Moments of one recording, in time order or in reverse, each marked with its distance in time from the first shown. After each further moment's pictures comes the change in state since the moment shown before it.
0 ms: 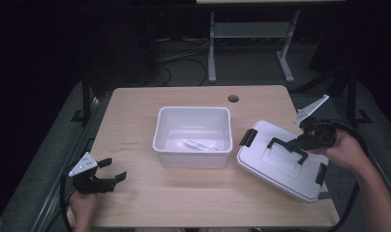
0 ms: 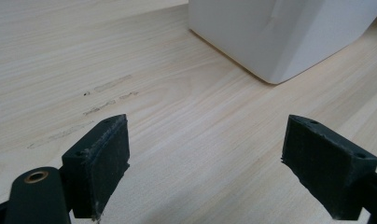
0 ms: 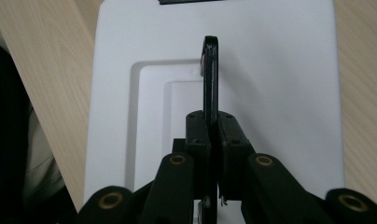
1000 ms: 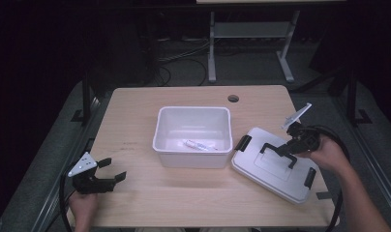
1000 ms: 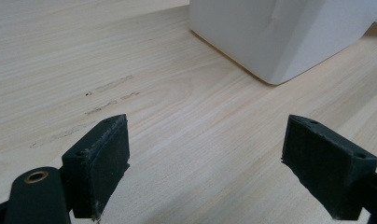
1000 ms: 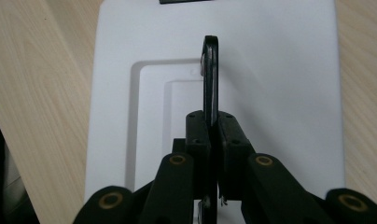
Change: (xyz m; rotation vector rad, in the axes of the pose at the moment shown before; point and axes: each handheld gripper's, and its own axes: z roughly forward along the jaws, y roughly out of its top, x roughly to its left) left arm 0.000 0.000 -0.001 -0.002 0.002 0.004; right arm -0.016 -0.004 0.051 0.035 0.023 0.045
